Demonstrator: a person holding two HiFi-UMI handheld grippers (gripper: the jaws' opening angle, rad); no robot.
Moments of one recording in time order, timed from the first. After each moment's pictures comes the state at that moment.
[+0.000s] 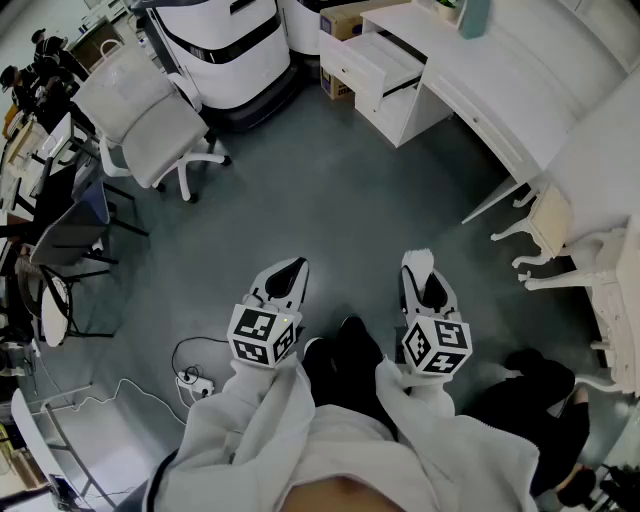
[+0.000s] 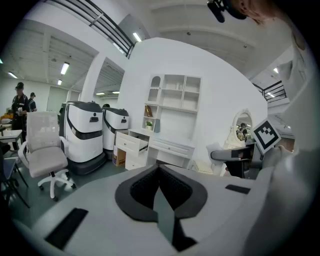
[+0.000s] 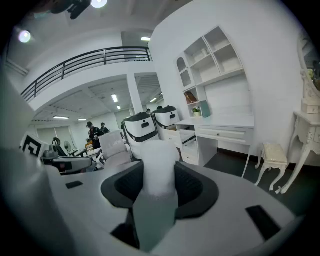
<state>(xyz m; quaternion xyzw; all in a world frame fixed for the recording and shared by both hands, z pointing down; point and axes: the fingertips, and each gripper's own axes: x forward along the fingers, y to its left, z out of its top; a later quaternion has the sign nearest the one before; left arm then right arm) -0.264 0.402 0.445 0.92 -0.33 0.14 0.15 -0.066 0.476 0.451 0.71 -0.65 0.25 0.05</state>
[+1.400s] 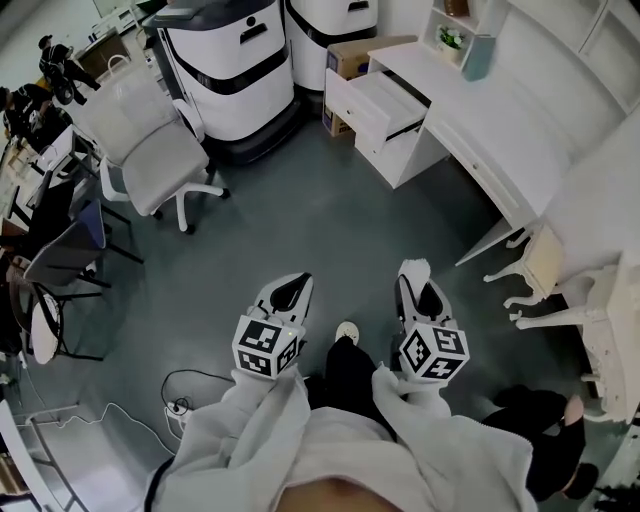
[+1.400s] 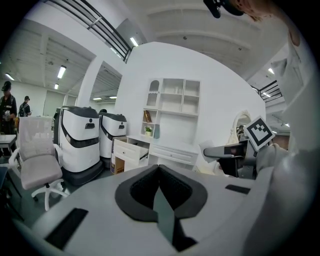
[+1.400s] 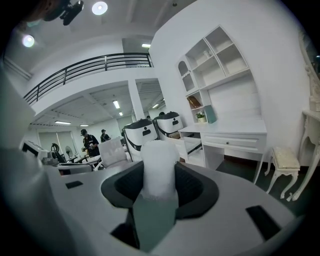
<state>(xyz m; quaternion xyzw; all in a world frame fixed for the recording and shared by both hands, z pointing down) -0.247 0.335 0.436 0.93 -0.32 0.12 0.13 -0.057 0.391 0.438 0.71 -0.66 0.23 0.02</state>
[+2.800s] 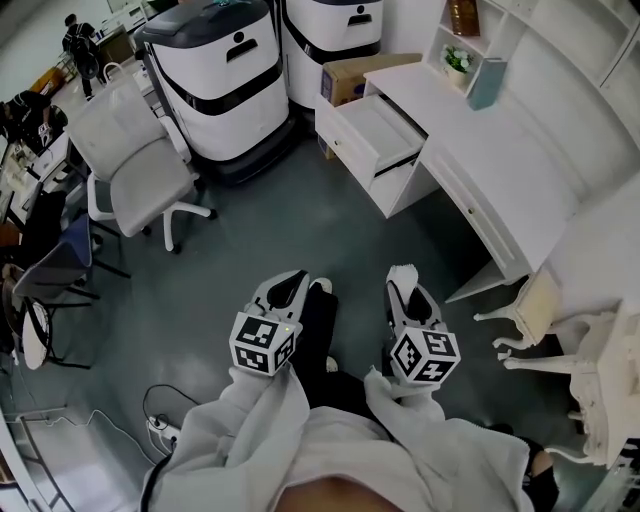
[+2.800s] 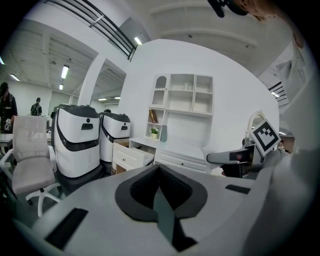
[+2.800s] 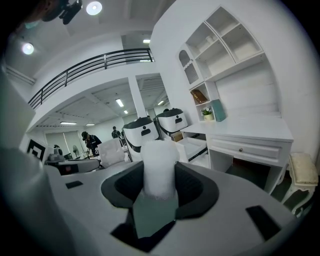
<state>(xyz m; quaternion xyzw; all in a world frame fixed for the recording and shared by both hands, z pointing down) -0.136 0.203 0.438 0.92 -0.35 0.11 0.14 0.041 0.257 0.450 0.67 -0.70 0.24 0.02</state>
